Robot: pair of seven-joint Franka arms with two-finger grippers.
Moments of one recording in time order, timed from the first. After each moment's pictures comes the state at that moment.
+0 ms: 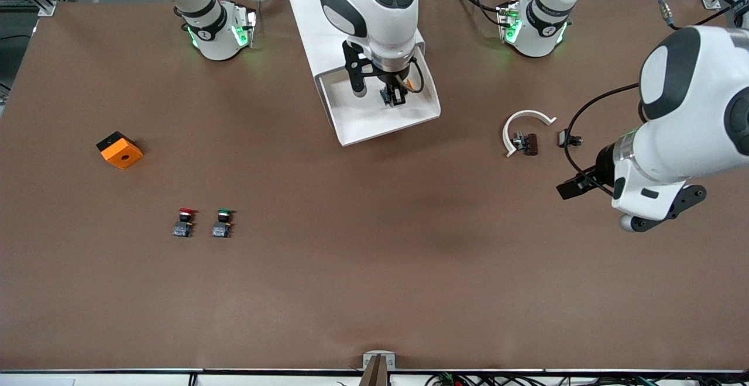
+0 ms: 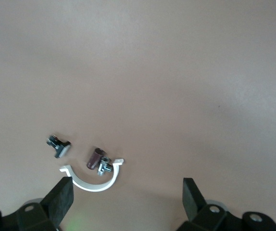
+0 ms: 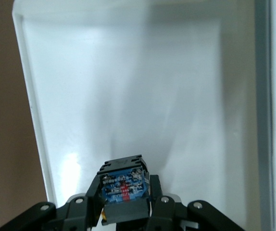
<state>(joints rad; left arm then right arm) -0.38 0.41 0.23 -1.20 -0.10 1.46 -0.58 0.99 0.43 -0.04 -1.49 0.10 1.89 2.30</state>
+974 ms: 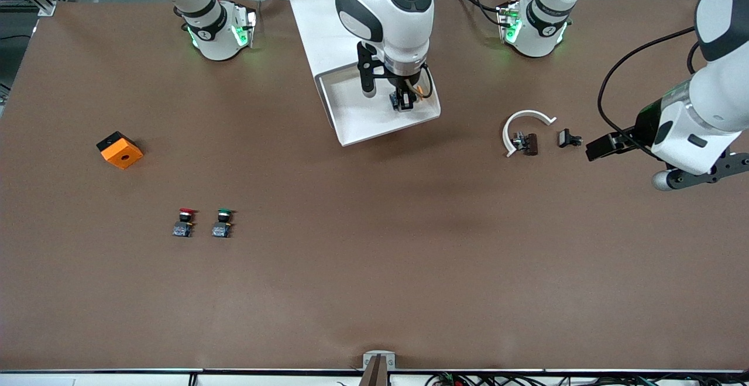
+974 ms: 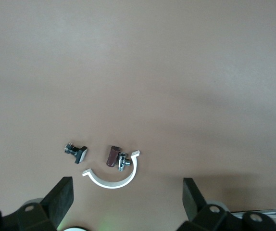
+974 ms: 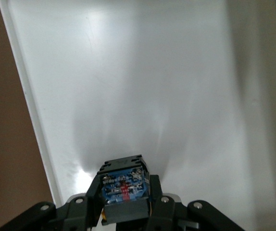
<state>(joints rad) -0.34 0.23 0.21 -1.37 -0.09 1.50 -0.37 1.02 0.51 -0.04 -1.40 0.07 1.89 2.41</state>
